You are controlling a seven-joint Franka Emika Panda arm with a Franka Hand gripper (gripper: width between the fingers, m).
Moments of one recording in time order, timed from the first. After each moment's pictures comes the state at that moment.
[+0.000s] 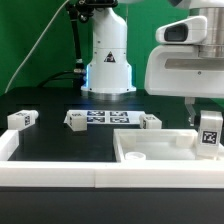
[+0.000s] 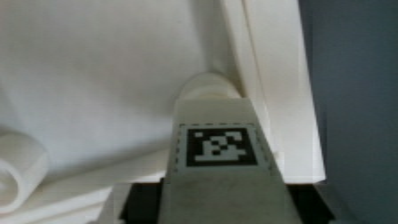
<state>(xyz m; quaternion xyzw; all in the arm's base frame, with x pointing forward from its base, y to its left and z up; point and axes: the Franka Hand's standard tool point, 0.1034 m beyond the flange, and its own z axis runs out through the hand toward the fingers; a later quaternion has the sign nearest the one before) 0.626 0.119 0.080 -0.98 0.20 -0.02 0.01</state>
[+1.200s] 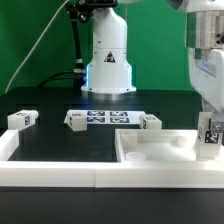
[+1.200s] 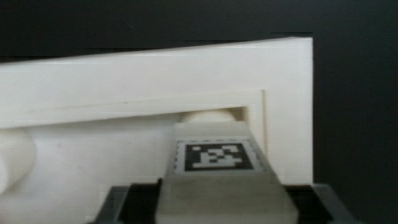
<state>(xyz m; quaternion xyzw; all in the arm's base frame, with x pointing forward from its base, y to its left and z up) 0.625 0.124 0.078 -0.65 0.76 0.02 0.04</state>
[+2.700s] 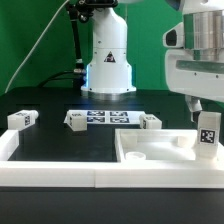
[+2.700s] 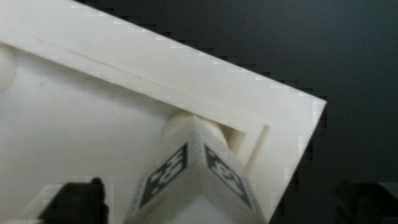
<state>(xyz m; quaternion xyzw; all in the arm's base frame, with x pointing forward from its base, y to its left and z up) 0.625 0.125 0.079 -0.87 0.49 0.02 0.06</state>
